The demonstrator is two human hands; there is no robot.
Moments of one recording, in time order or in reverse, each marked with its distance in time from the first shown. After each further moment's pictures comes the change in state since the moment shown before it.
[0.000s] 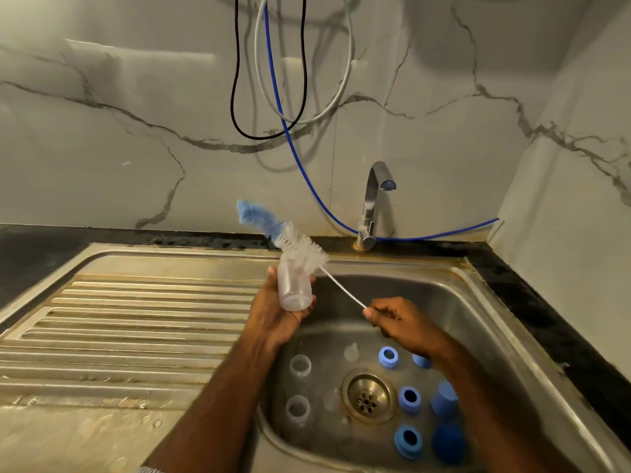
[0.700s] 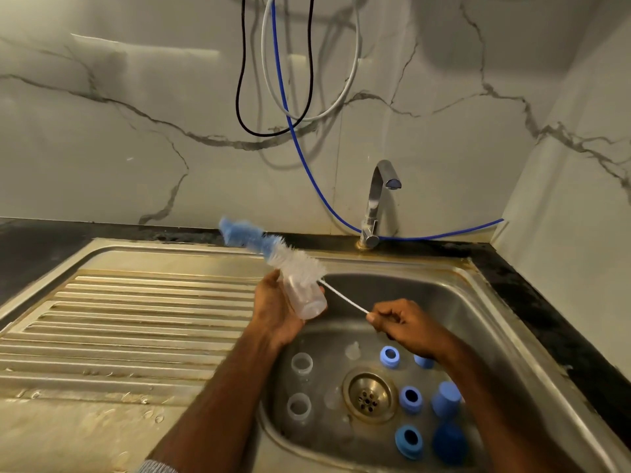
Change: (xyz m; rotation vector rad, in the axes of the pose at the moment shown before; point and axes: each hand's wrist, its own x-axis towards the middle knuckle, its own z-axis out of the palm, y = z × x) left_hand -0.007 0.000 0.006 0.052 0.024 -0.010; right_hand -0.001 0.008 -0.004 -0.074 -0.049 -0.048
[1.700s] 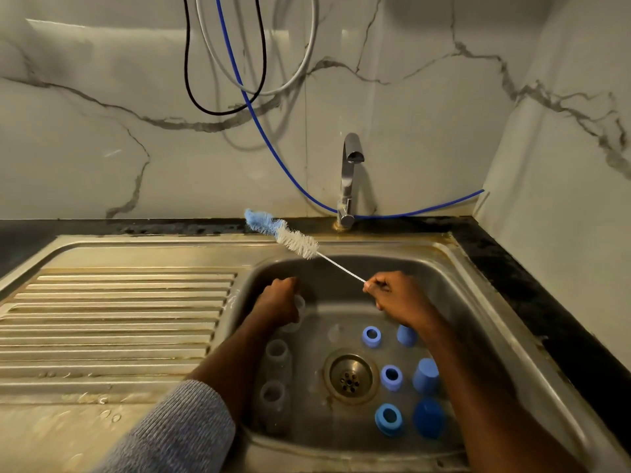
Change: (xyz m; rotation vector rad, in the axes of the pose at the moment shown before) left_hand 0.076 -0.041 -0.029 2.167 0.020 0.163; right_hand 0.014 0.046 -0.012 -0.057 0.301 0.223
